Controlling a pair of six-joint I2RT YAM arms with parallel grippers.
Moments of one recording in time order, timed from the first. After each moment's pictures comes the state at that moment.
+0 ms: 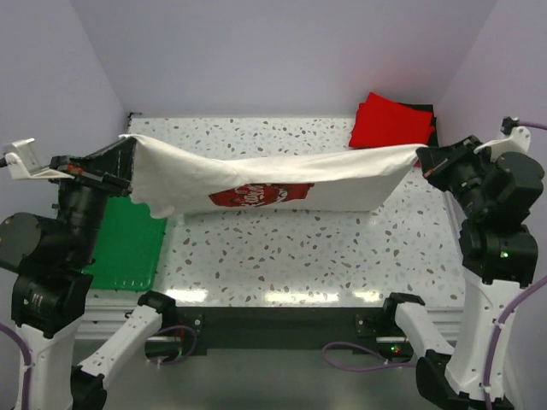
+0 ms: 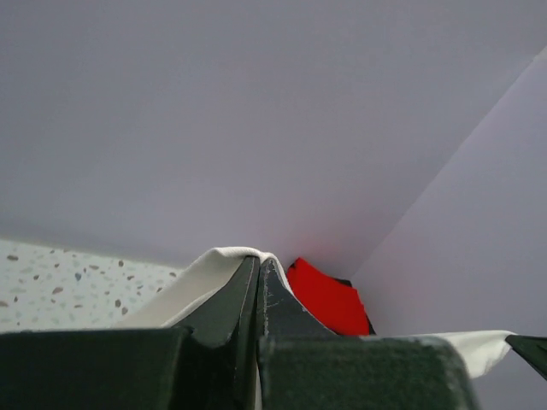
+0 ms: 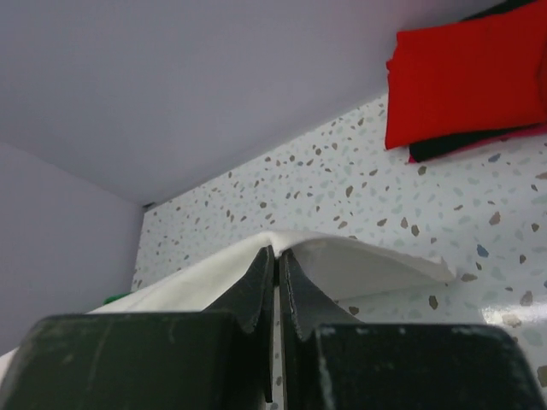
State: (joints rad) left arm -0.32 0.66 1.38 -0.45 -0.17 -0.52; right arm -0.14 0.88 1.48 -0.83 -0.18 0.60
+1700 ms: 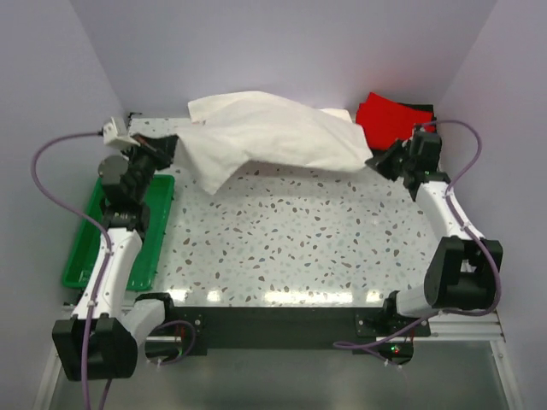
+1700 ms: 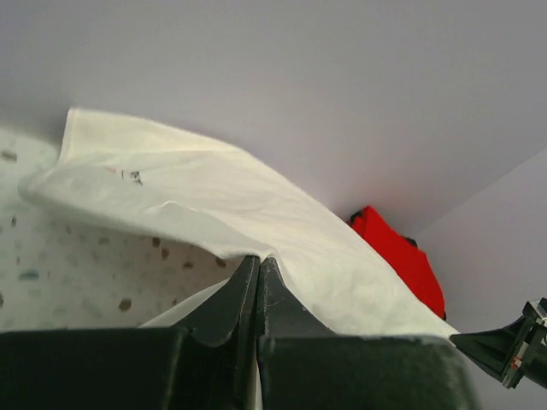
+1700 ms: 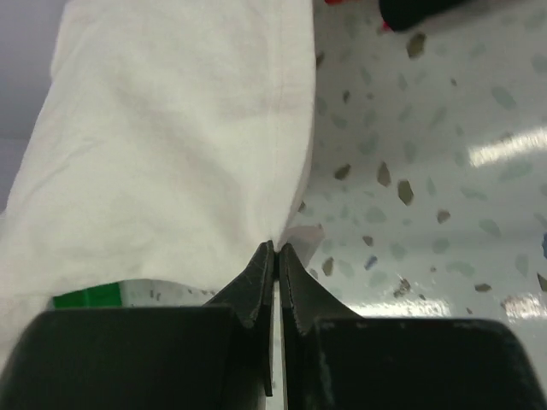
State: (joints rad) left arm 0.06 1.04 0.88 0.29 0.24 -0.67; right arm -0.09 1.46 1.13 -0.19 -0.31 0.69
